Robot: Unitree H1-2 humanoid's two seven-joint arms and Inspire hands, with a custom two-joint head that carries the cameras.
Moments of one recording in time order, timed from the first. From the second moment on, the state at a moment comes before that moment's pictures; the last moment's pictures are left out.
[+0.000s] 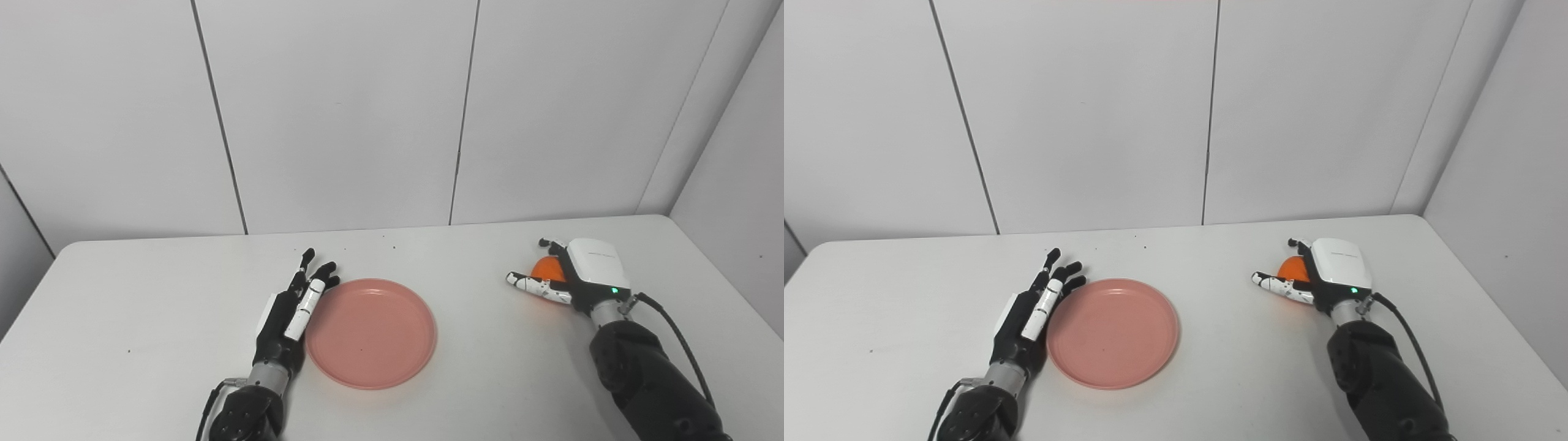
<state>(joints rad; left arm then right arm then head) -0.41 -0.03 -0.03 0.34 -0.06 0.03 -0.12 -0.53 -0.44 0.24 0.51 -0.78 0.17 -0.21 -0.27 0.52</state>
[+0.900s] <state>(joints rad) -0.41 -0.02 -0.03 0.34 -0.06 0.03 -0.12 -0.54 -0.46 0.25 0.57 -0.72 0.11 -0.30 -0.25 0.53</state>
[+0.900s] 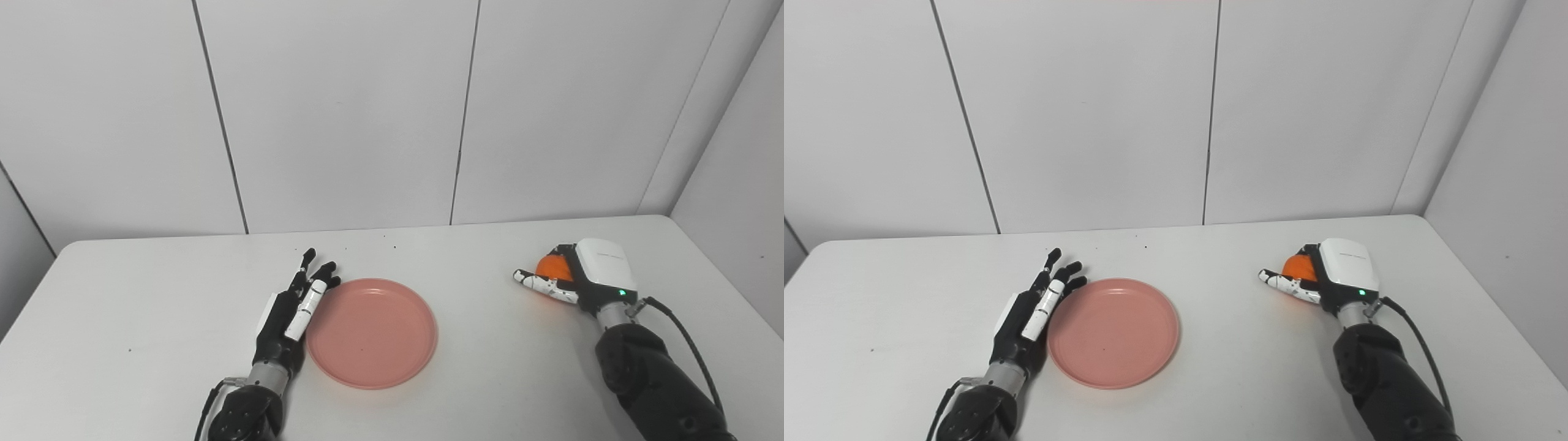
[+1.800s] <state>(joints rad) -0.43 -0.11 0.00 0.36 -0.06 0.03 0.00 -0.55 -0.43 0.22 0.19 -0.71 0.02 -0.25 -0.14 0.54</state>
